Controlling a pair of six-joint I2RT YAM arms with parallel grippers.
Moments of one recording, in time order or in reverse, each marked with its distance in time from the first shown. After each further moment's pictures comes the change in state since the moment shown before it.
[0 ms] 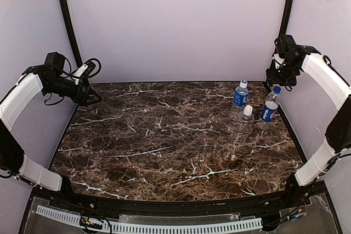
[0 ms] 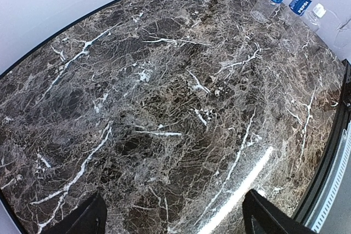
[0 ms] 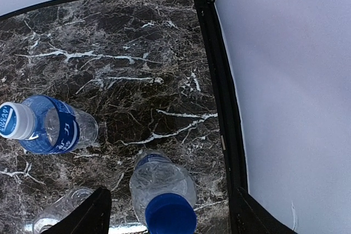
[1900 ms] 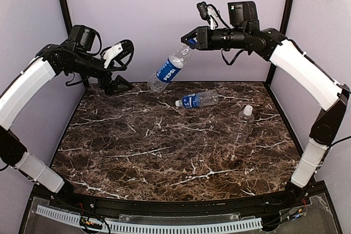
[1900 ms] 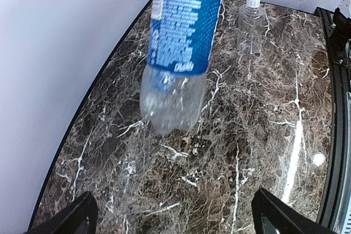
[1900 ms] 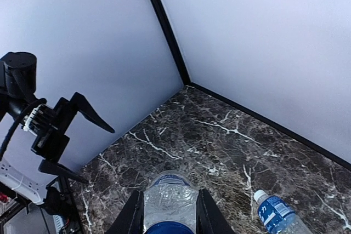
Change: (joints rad) left arm -0.470 0.092 0.336 0.013 -0.208 0.090; right arm 0.565 0.184 0.395 0.509 -0.591 0.126
